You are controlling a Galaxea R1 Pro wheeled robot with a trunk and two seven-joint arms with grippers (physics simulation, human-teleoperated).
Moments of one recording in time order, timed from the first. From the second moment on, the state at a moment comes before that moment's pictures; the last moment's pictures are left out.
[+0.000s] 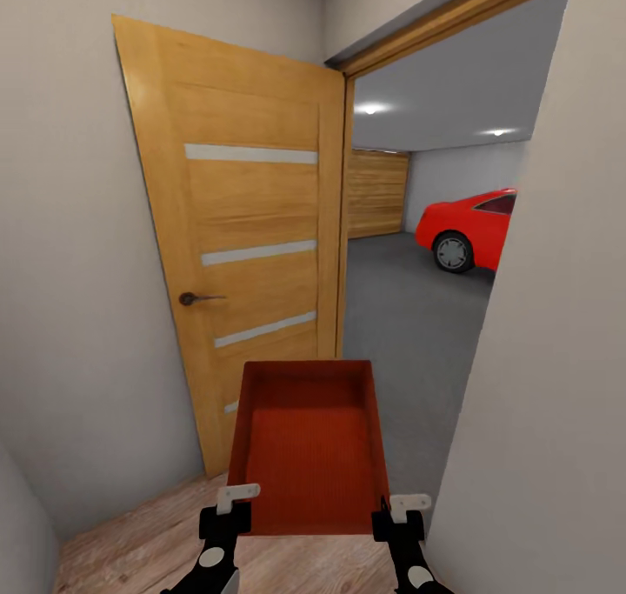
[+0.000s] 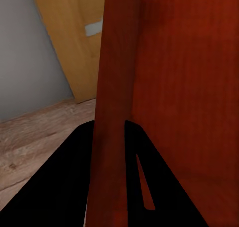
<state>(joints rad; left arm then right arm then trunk) -0.42 -0.12 -0.20 -0.43 0.12 -0.20 0.34 -0.49 0.11 0.22 -0.17 -0.06 -0.46 -0.24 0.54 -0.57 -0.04</state>
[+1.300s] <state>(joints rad) -0.42 -0.11 -0.20 -0.44 0.12 -0.22 0.34 -0.49 0.11 0.23 -0.17 -0.06 -0.49 -0.25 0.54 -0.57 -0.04</state>
